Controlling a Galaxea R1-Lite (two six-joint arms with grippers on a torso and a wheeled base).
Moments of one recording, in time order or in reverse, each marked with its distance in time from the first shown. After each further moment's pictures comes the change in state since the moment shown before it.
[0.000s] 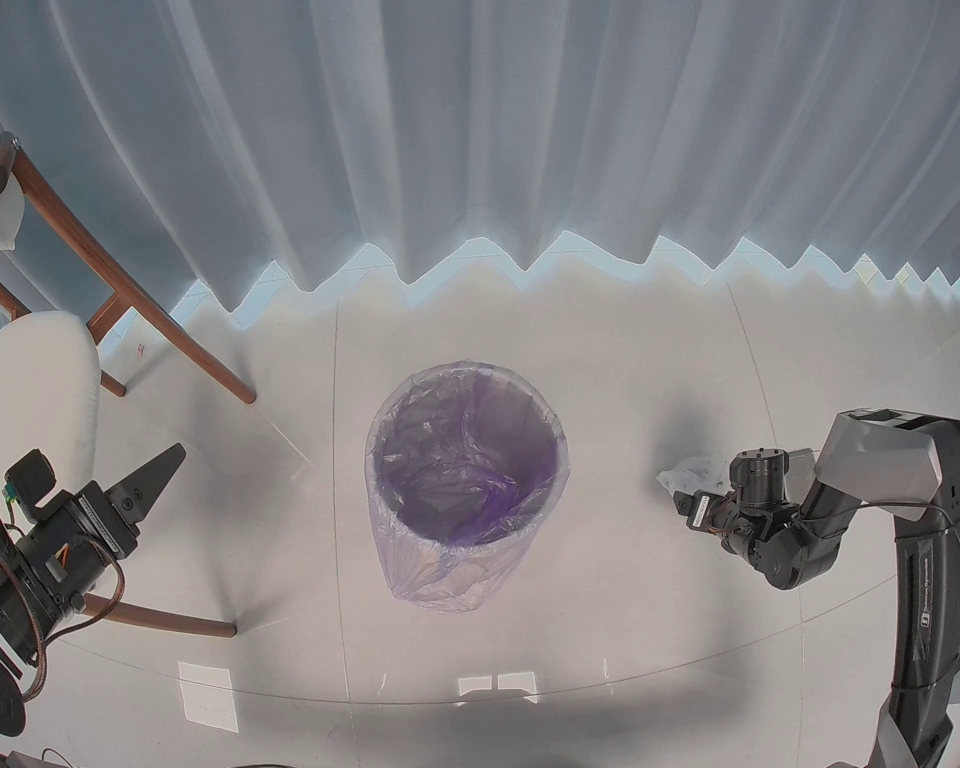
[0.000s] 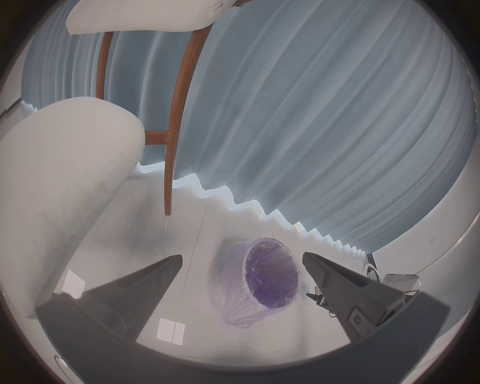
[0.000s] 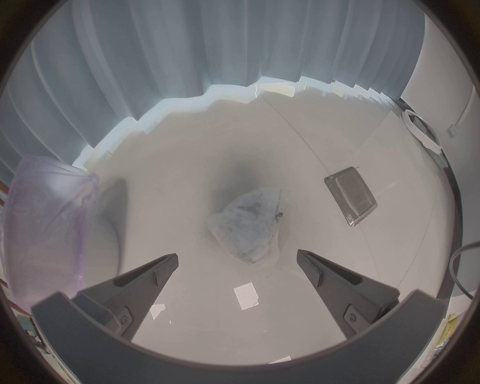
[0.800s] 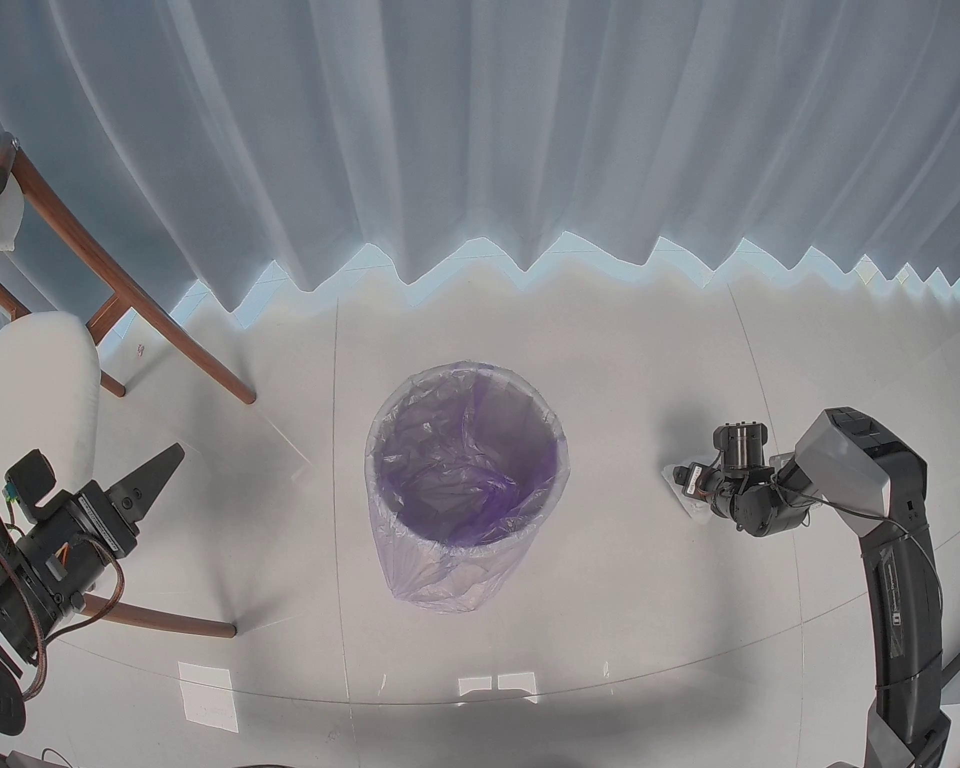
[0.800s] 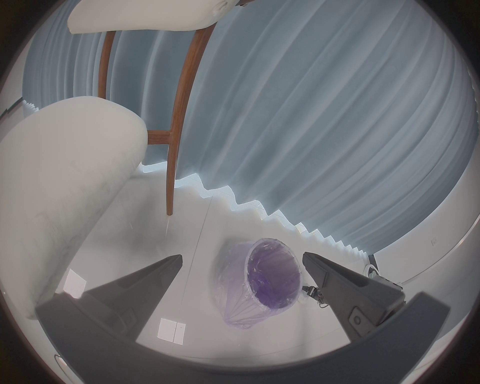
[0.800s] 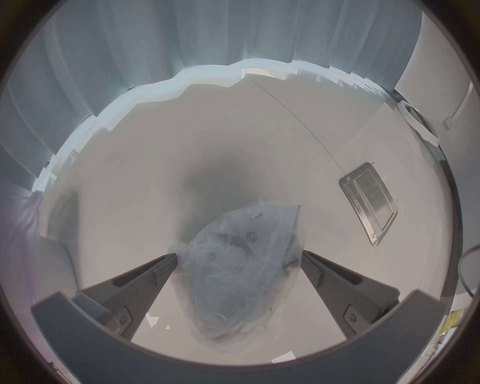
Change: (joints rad) left arm 0.011 0.005 0.002 0.000 0.000 -0.002; right arm -0.083 0.237 -0.571 0.380 0.005 0.014
